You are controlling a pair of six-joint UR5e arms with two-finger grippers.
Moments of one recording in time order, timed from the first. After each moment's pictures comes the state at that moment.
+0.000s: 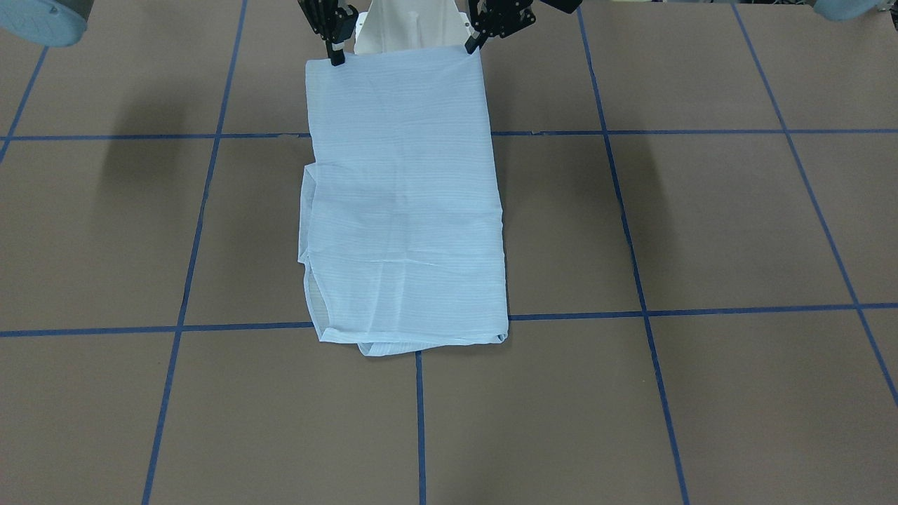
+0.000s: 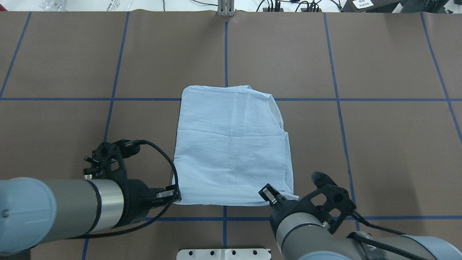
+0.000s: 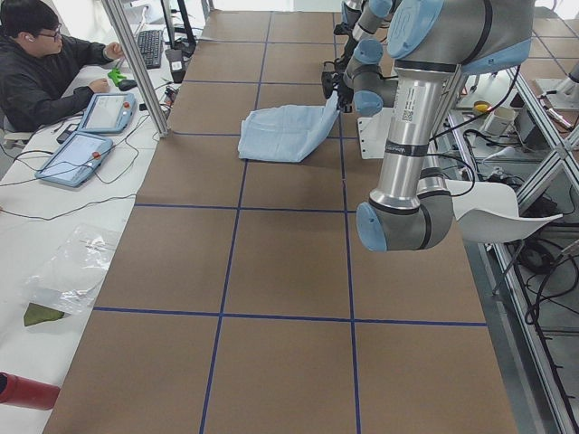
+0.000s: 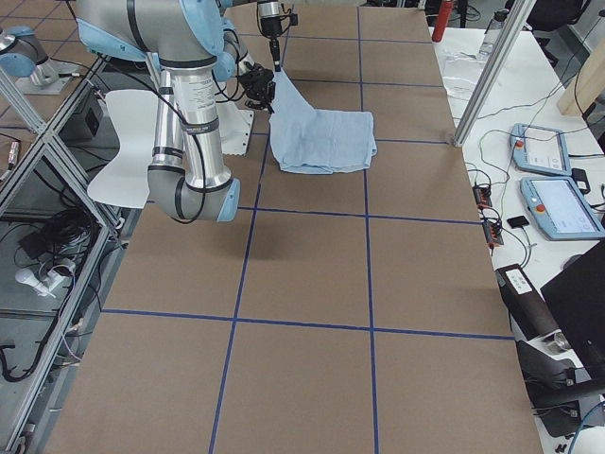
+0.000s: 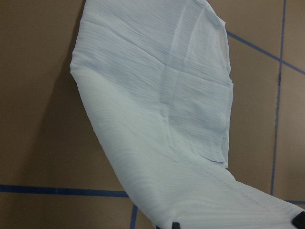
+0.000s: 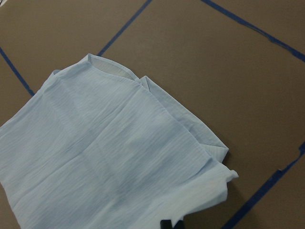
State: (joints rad) left arm -0.26 -1.89 -2.31 -1.72 -1.62 -1.64; right arm 0.02 -1.07 2.35 -2.09 1.14 2.36
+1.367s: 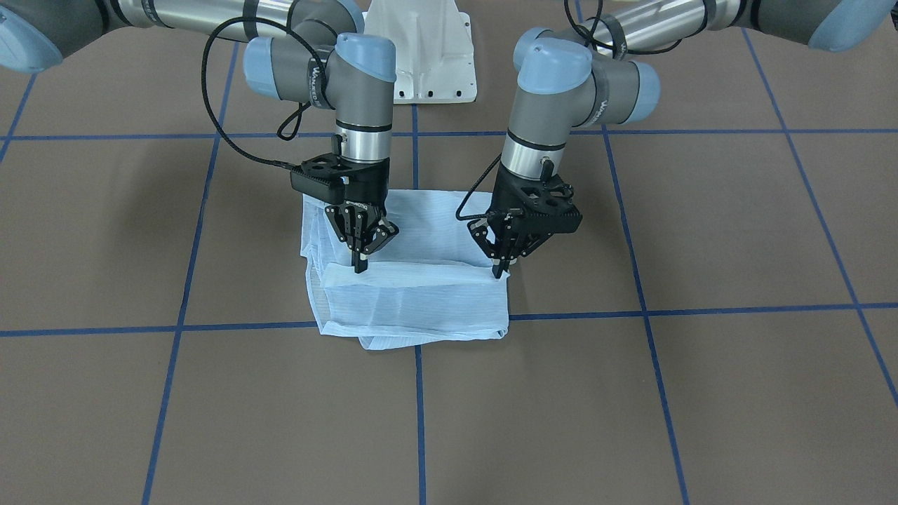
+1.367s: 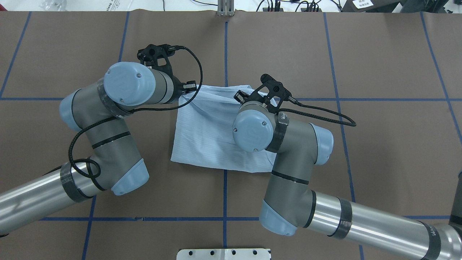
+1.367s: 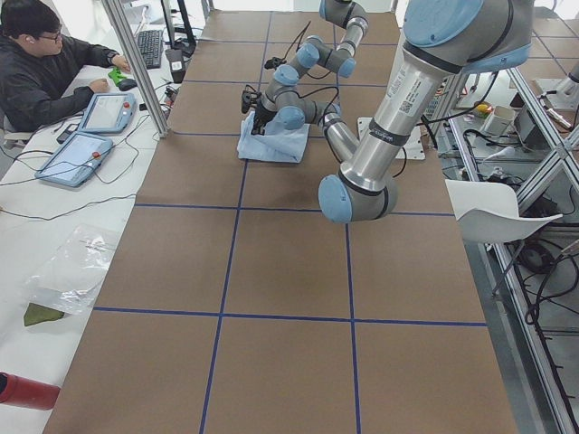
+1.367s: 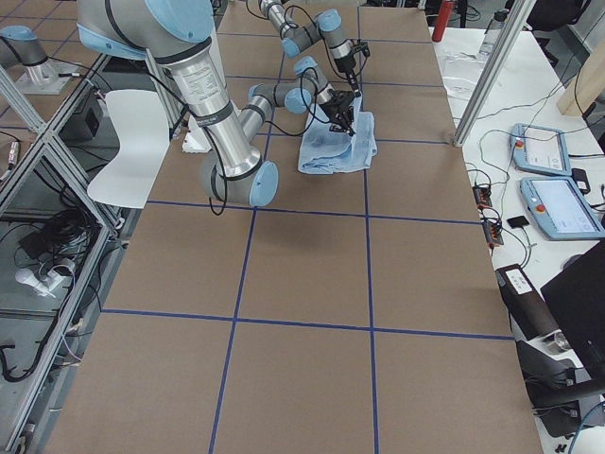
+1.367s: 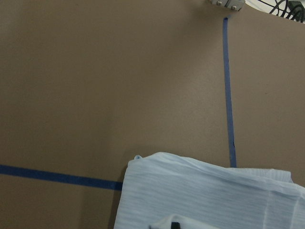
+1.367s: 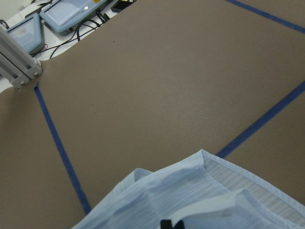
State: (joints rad) left arm -0.62 -2.21 -1.60 -1.94 -1.60 -1.33; right arm 0.45 -0.86 1.60 -1.51 1.23 1.94
